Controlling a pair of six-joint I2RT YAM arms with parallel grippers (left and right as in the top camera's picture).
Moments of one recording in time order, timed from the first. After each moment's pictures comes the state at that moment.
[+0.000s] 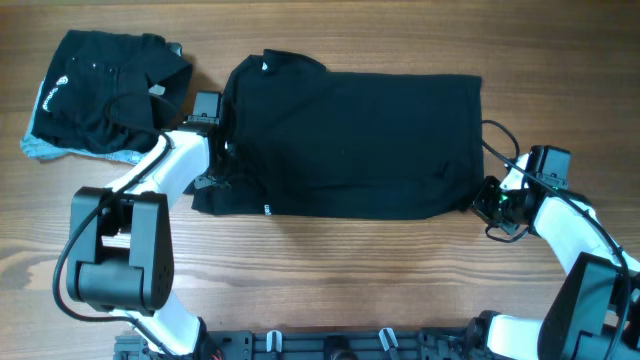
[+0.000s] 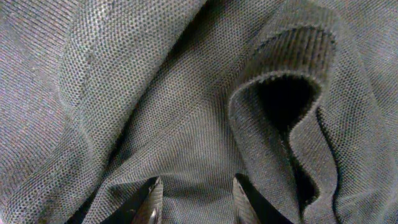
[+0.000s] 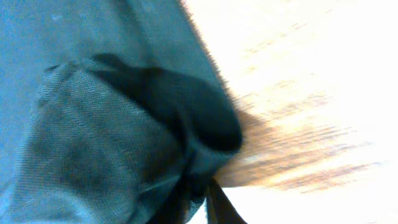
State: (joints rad) left arm -0.13 1.83 1.07 -0.67 -0.02 -0.43; right arm -0.31 1.51 0.65 -0.47 -0.29 0.34
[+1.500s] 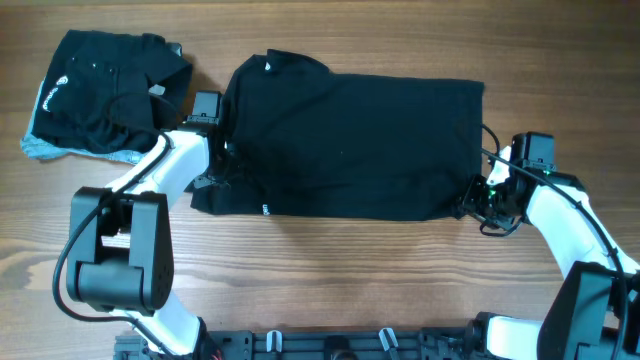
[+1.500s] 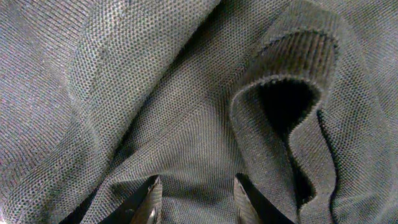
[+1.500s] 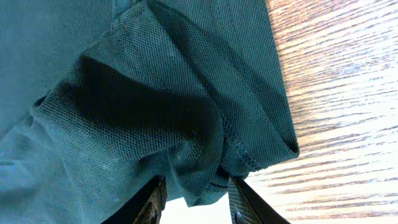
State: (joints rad) left arm -0.13 1.83 1.07 -0.67 -0.03 -0.43; right arm -0.20 1.49 0.74 -0.65 -0.27 0.27
